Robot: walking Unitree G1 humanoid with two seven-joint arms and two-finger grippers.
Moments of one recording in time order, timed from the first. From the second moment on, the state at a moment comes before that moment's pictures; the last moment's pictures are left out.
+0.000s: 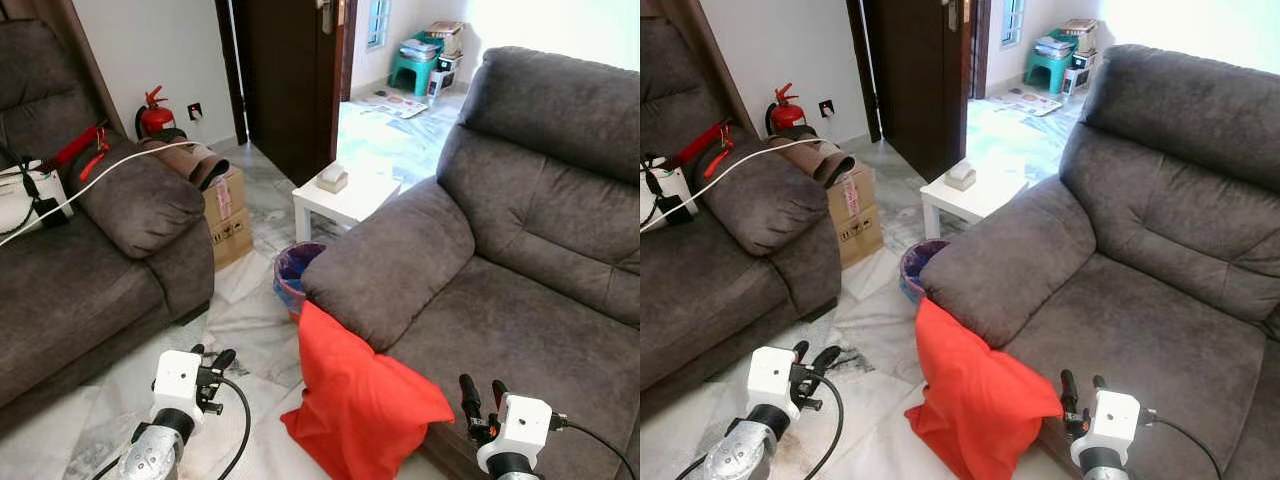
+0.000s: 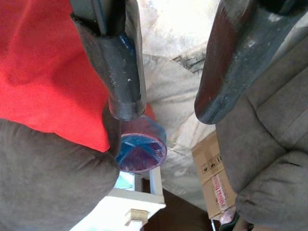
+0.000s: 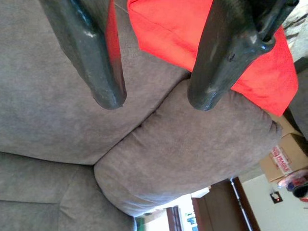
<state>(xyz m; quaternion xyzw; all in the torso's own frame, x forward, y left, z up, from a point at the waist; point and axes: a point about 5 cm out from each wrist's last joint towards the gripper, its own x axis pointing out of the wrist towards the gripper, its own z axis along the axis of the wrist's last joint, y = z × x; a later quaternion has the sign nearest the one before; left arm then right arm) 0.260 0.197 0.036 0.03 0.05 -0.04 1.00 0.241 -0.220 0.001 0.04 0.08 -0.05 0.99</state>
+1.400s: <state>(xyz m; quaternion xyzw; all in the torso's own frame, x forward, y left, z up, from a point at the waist) 0.262 0.200 0.027 0.04 0.06 -0.04 1.00 0.253 -0.218 0.009 0.03 0.07 -0.04 1.00</state>
